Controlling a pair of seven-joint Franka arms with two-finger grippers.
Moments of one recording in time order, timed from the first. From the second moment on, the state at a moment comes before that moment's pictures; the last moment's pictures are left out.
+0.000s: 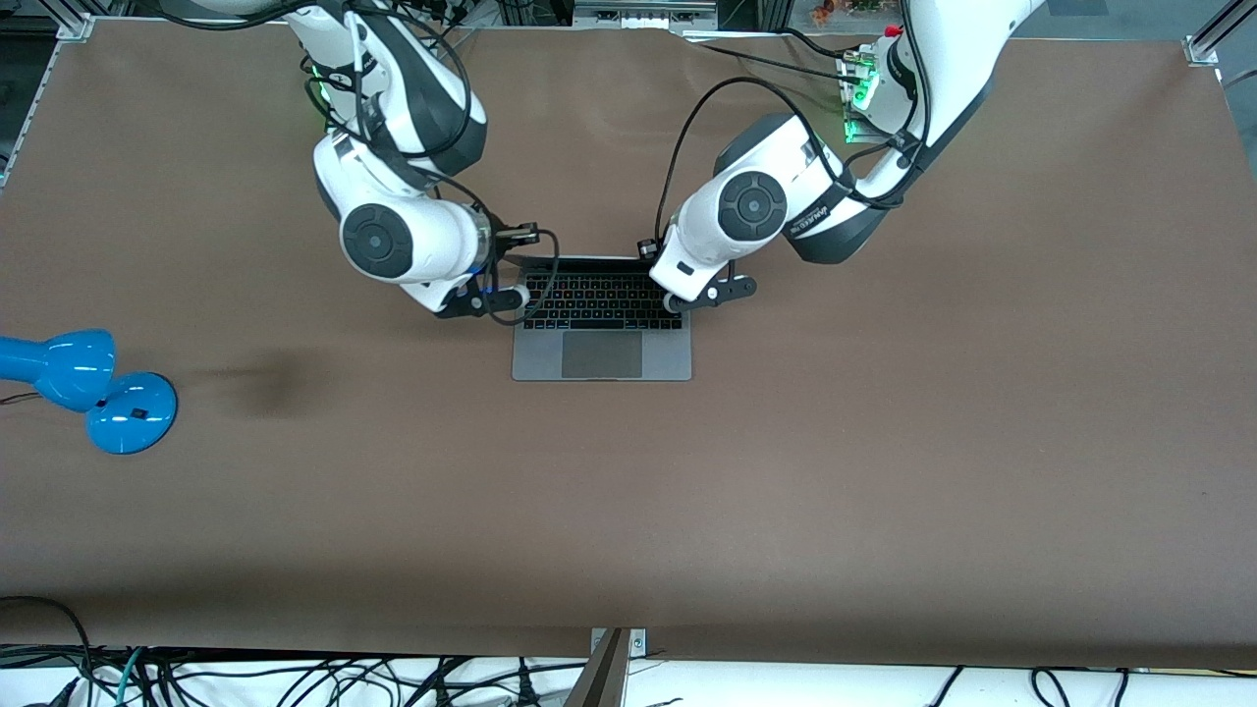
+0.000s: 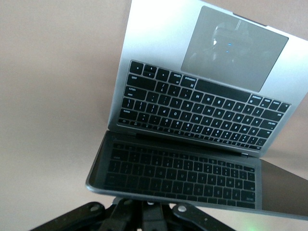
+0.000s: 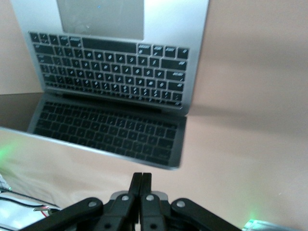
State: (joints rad) left arm -0.02 0.56 -0.77 -1.76 -0.04 2.06 -1.02; right arm 0.06 0.39 0.50 -1.77 0.21 1.79 0.37
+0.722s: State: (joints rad) left arm -0.03 0.64 -0.74 -1.72 0.02 2.06 -1.02; right arm 0.05 0.45 0.49 -1.77 0.15 1.90 0.34
